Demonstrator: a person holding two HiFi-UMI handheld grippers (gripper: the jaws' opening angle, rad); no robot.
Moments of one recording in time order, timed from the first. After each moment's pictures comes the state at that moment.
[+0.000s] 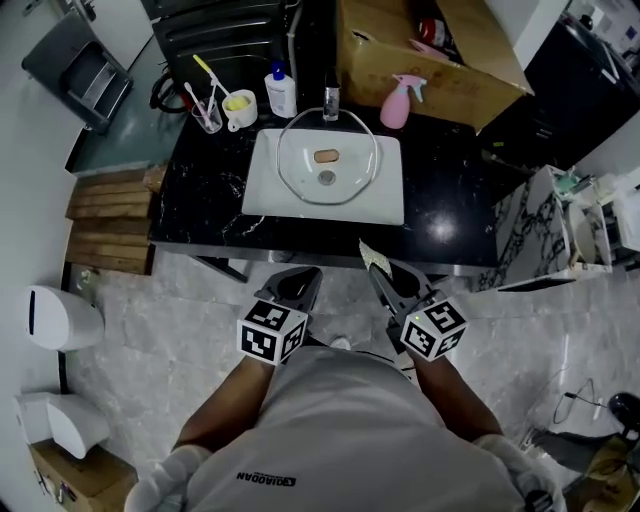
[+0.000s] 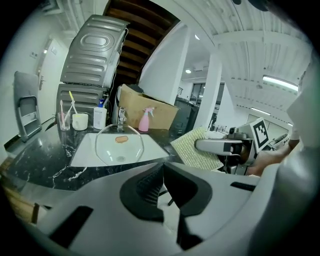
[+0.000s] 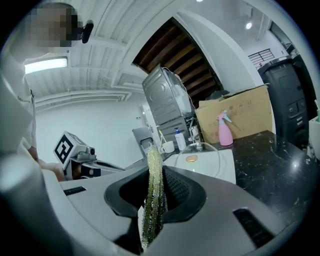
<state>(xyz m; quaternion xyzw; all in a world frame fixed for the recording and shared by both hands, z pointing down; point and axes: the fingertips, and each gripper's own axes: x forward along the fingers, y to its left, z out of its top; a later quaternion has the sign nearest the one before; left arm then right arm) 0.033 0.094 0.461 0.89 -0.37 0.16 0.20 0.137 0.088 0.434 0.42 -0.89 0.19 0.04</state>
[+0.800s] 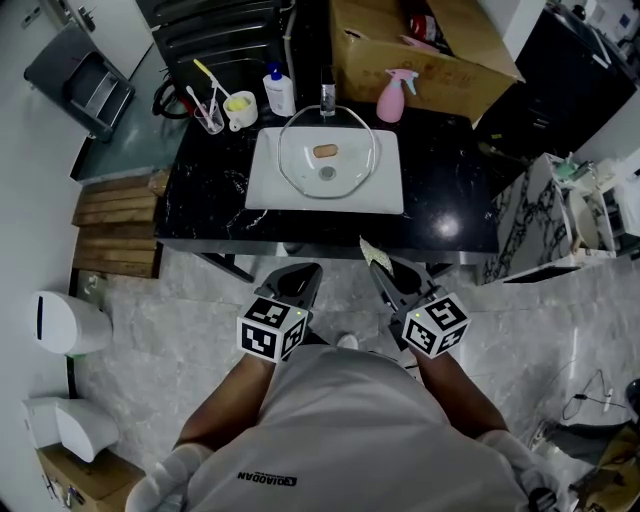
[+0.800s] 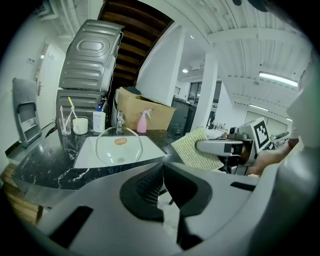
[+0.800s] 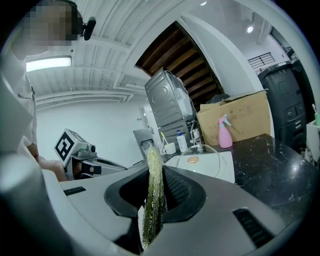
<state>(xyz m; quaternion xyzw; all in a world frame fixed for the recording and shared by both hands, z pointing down) 0.032 0.120 0.446 0.90 -0.37 0.17 0.18 0.136 0.118 0.424 0.42 -0.89 0.17 0.03</state>
